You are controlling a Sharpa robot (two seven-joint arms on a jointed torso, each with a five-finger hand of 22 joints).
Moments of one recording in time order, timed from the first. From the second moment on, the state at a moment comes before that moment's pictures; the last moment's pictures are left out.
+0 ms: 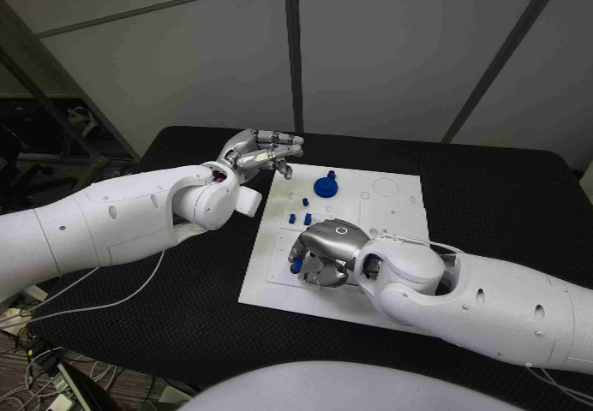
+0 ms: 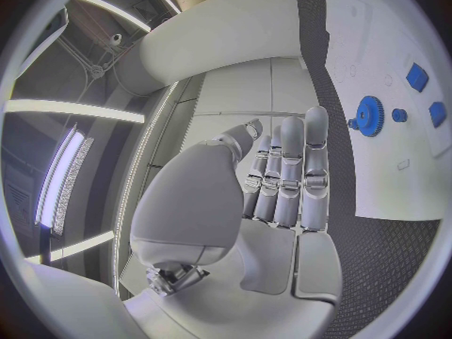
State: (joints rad) left arm 1.12 -0.85 0.03 1.43 -0.11 -0.25 0.36; left_hand 1.41 -0.12 0.40 0.02 0.18 0.98 0.18 0.12 0.07 1.02 0.12 0.30 0.14 1.13 0.04 1.00 0.49 0.19 1.15 0.13 0.51 1.01; right arm 1.06 -0.56 -0.10 1.67 -1.73 -0.20 -0.21; right_hand 1.38 -0.18 0.36 0.09 0.18 1.00 0.15 0.06 0.07 1.09 0.10 0.08 0.07 1.41 0.01 1.05 0.76 0.06 1.38 0.12 1.35 1.31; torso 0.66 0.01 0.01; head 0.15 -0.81
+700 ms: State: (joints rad) left arm 1.12 -0.85 0.03 1.43 -0.11 -0.24 0.35; left_hand 1.41 -0.12 0.41 0.02 0.18 0.97 0.19 0.12 0.07 1.02 0.12 0.30 0.14 1.13 0.03 1.00 0.49 0.19 1.15 0.13 0.51 1.01; right arm 1.06 -0.61 -0.10 1.71 -1.73 -0.34 -0.19; right_hand 1.45 -0.16 0.16 0.16 0.20 0.87 0.11 0.07 0.07 0.94 0.12 0.22 0.08 1.32 0.04 1.01 0.63 0.08 1.30 0.14 1.25 1.24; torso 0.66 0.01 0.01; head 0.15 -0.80
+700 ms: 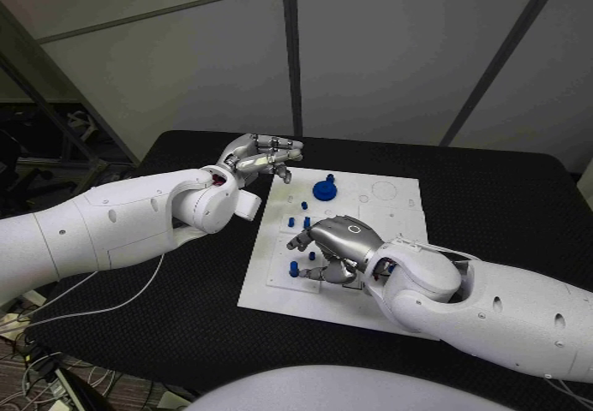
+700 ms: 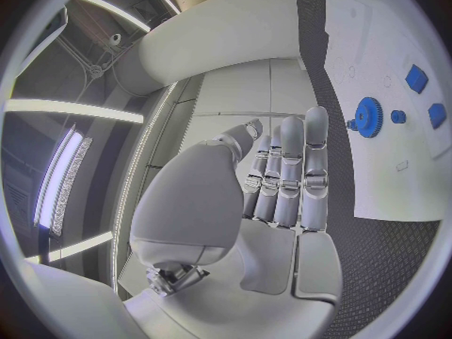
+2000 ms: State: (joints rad) left arm 1.11 -0.88 0.03 1.44 -0.10 -0.24 0.34; left_hand 1.41 -0.12 0.41 0.02 0.18 0.97 0.19 0.12 0.07 1.02 0.12 0.31 0.14 1.13 0.03 1.00 0.48 0.19 1.15 0.13 0.51 1.01; right arm 1.04 -1.12 -0.04 1.94 -1.35 -0.39 -0.46; right_hand 1.29 -0.10 -0.15 0.29 0.35 1.01 0.10 0.30 0.27 1.40 0.01 1.35 1.27 1.47 -0.06 1.48 1.31 0.01 1.47 0.06 1.56 1.31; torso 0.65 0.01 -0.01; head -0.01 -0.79
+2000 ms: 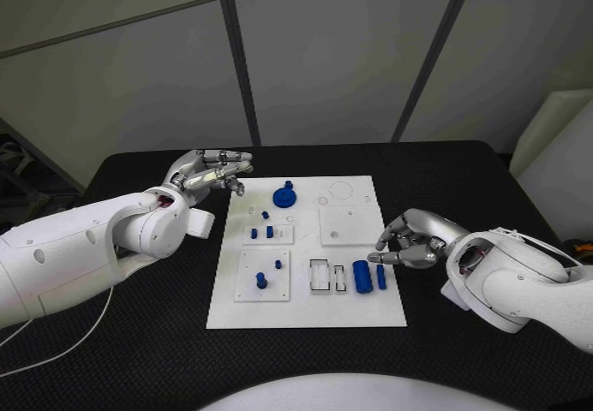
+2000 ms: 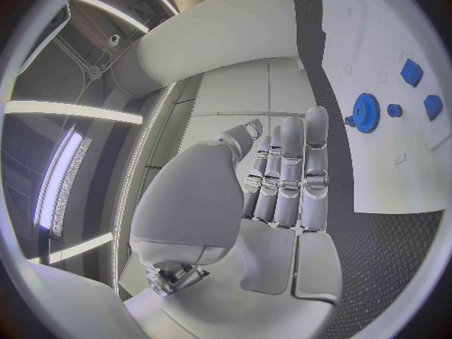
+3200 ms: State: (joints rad) left arm 1.11 -0.88 0.03 1.44 -0.10 -0.24 0.35; left_hand 1.41 -0.12 0.41 0.01 0.18 0.97 0.19 0.12 0.07 1.02 0.12 0.30 0.14 1.12 0.04 1.00 0.48 0.19 1.14 0.13 0.51 1.02; right arm 0.96 -1.04 -0.03 1.90 -1.47 -0.34 -0.54; right_hand 1.21 -0.09 -0.18 0.29 0.34 1.00 0.09 0.33 0.30 1.40 0.01 1.34 1.27 1.47 -0.06 1.48 1.31 0.02 1.47 0.06 1.56 1.31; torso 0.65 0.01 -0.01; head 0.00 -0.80
